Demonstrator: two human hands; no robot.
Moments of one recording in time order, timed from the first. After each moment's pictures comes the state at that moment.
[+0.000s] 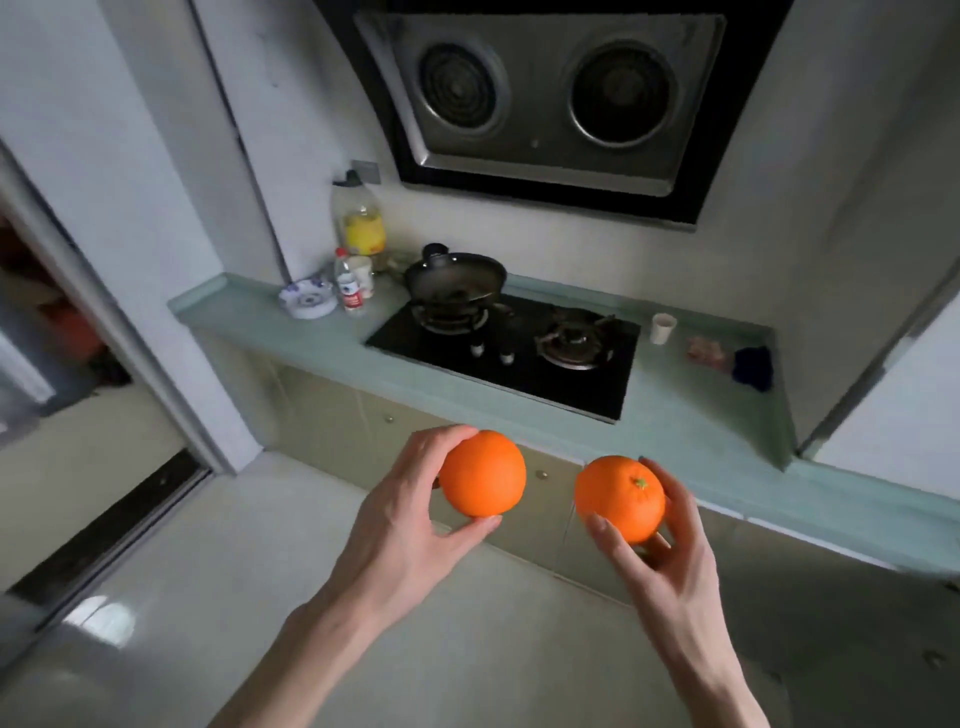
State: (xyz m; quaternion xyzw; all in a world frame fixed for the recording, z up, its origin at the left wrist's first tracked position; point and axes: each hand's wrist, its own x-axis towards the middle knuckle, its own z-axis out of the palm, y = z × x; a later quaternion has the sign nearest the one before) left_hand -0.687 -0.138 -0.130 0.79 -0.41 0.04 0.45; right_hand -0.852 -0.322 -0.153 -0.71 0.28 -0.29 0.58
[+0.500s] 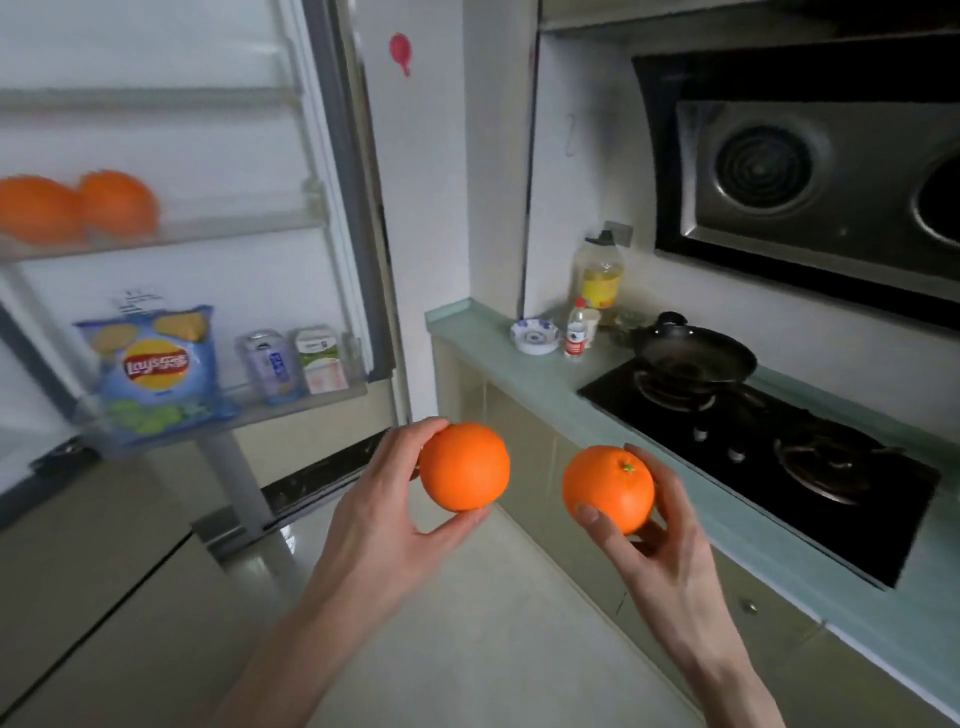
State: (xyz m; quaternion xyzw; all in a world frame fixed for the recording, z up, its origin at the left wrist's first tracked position) left_hand -0.635 0.088 -0.087 0.87 -0.20 0.21 0.40; right_hand -0.685 -0.161 -0.104 -0.77 0.05 -0.16 0.62
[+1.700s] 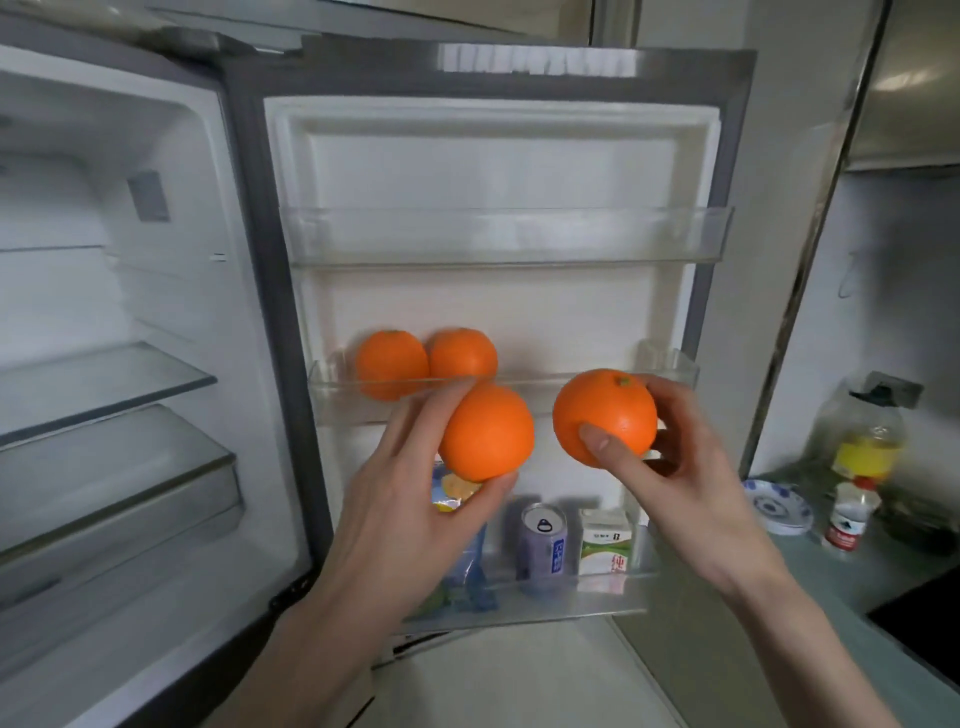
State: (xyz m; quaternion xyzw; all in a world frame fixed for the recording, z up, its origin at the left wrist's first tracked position) left_hand -0.463 0.402 0.034 0.85 -0.12 0.40 0.33; right_hand -0.404 0.174 0.051 -0.76 -0.21 -0.17 0.60
